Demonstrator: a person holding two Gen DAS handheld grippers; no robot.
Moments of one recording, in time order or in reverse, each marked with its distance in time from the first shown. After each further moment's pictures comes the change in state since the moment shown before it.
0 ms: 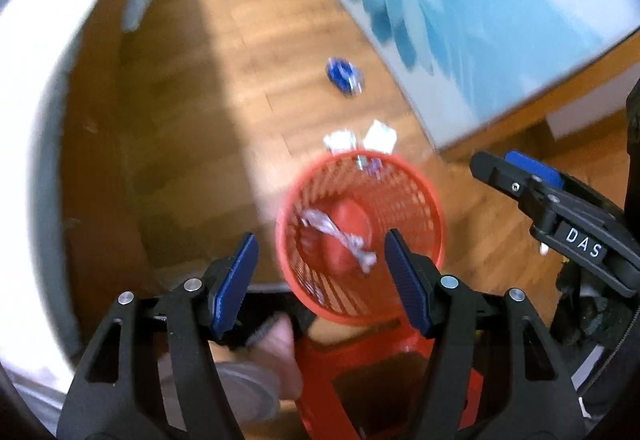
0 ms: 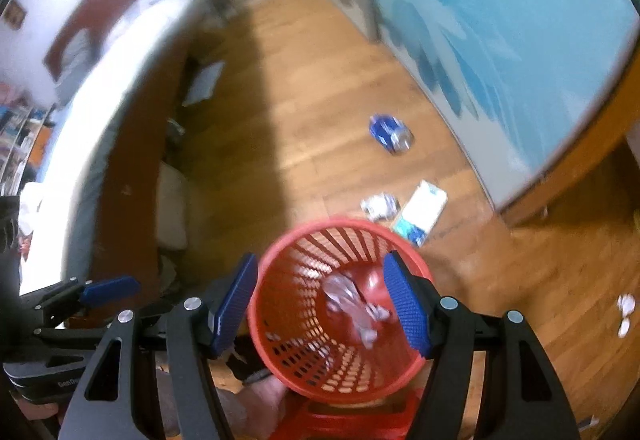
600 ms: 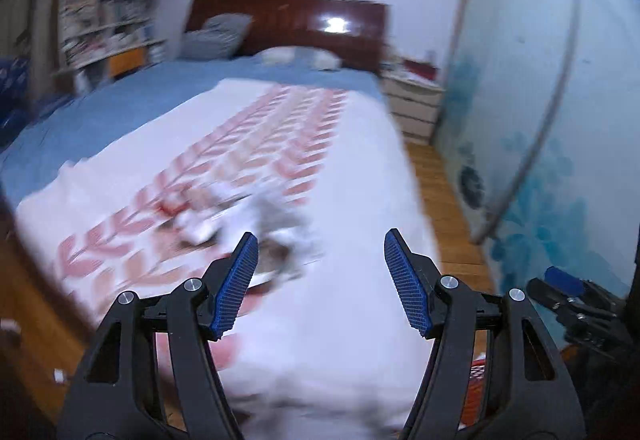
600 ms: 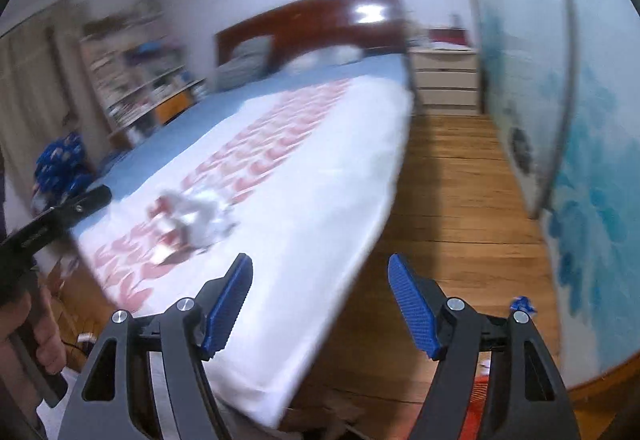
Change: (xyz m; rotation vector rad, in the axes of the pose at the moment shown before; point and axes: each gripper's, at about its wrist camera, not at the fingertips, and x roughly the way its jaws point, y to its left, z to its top) left arm -0.260 0.258 -0.129 -0.487 -0.742 0.368; right arm -0.078 0.328 0.003 -0.502 -0.280 0.322
